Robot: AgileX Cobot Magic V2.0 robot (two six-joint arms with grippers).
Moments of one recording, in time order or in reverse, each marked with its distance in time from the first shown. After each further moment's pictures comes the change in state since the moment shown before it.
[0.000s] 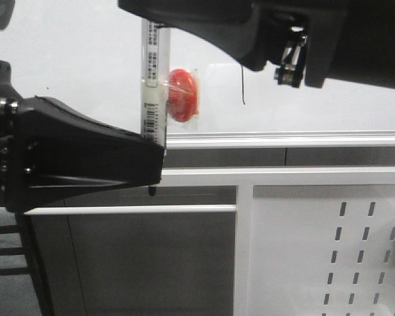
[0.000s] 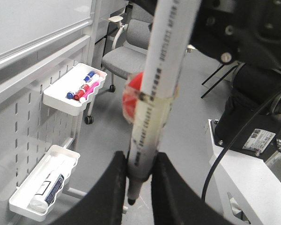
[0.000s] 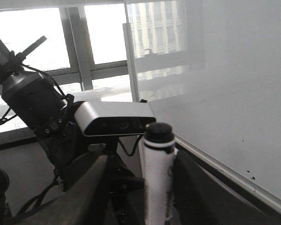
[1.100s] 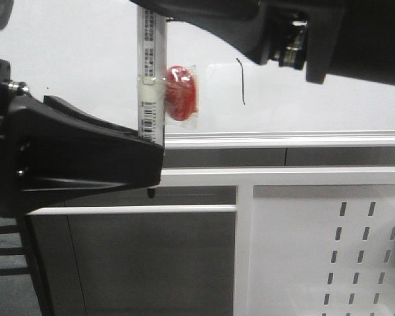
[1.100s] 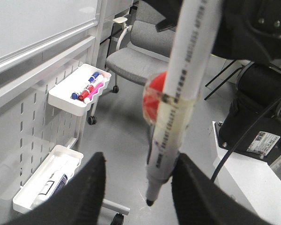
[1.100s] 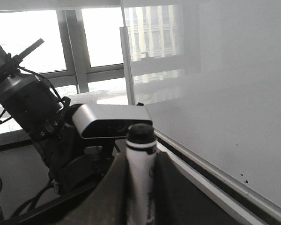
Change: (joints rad) left arm 0.004 0.000 0.000 -0.004 0.003 -0.002; right arm 0.000 0.000 0.003 0.026 -0.008 -0.024
